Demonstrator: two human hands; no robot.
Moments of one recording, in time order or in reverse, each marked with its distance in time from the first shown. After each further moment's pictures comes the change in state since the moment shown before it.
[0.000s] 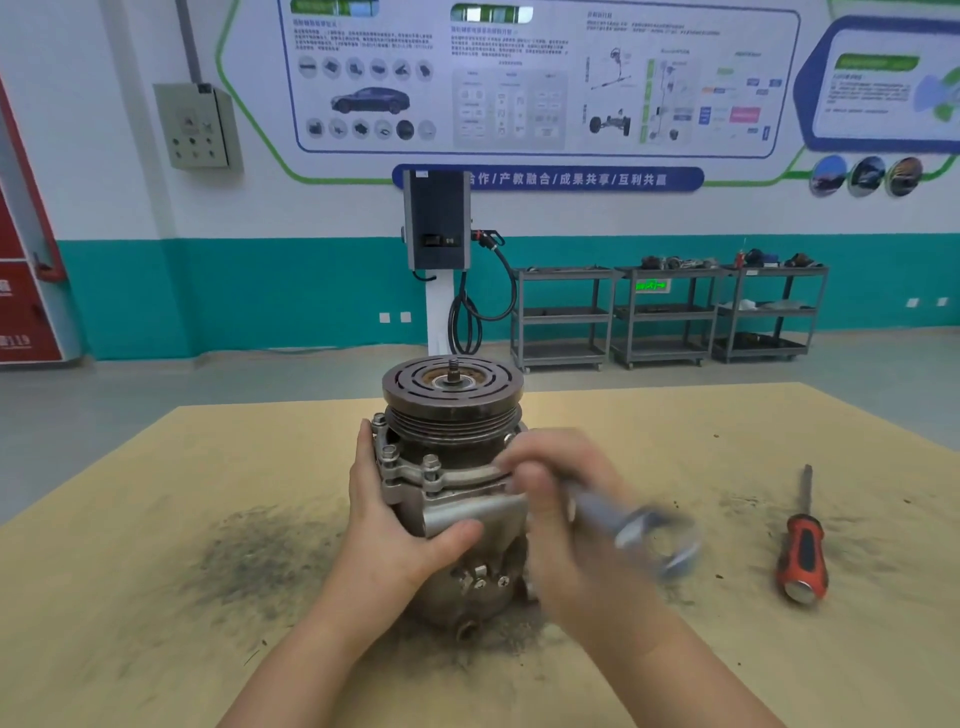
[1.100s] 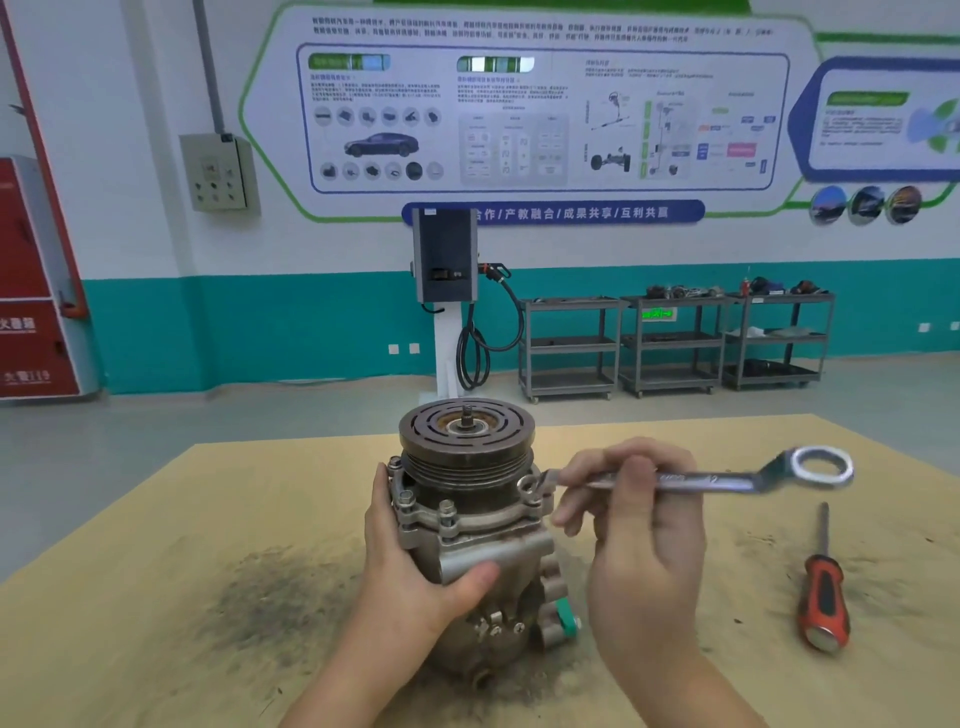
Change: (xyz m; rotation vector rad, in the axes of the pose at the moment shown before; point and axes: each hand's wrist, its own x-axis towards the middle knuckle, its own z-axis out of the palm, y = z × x) left_hand 0.001 -0.004 0.000 0.047 0.054 -0.050; right_hand 0.011 -0.006 -0.005 0.313 0.316 0.360
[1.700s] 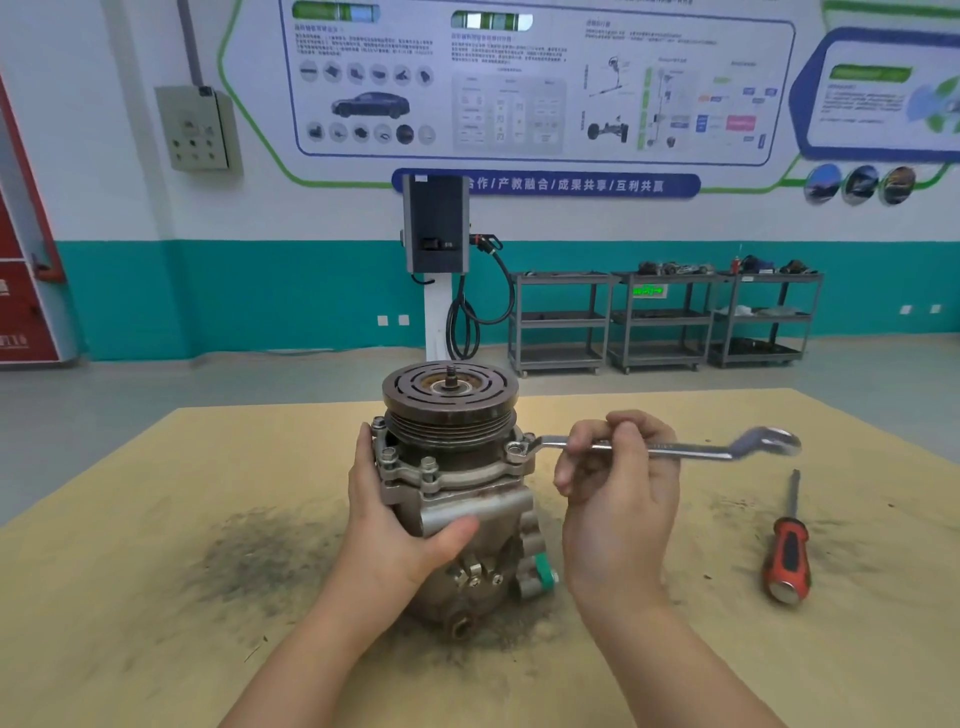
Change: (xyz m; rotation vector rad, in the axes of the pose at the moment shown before) left_hand -0.004 0.006 0.000 -0.026 -0.063 0.026; right_hand 0.003 0.009 -0.002 0.159 0.306 0.336
